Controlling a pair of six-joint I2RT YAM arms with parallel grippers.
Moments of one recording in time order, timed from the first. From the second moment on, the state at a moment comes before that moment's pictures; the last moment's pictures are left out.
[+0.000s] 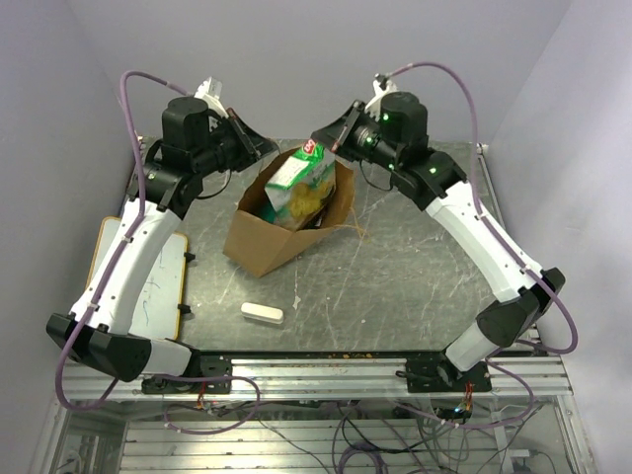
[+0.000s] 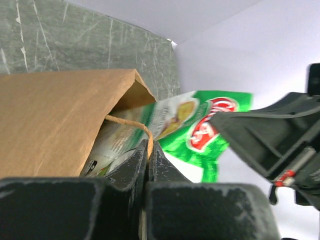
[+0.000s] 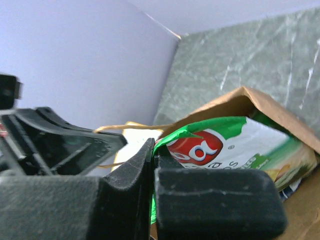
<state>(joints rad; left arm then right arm) -0.36 1.36 1.61 -0.54 0.25 -0.80 0.64 1.59 1.78 -0.41 -0.06 0.81</state>
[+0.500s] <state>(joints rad) -0.33 1.36 1.65 -0.57 0.18 -0.79 0.48 1.74 2.26 -0.43 -0.12 0.78</state>
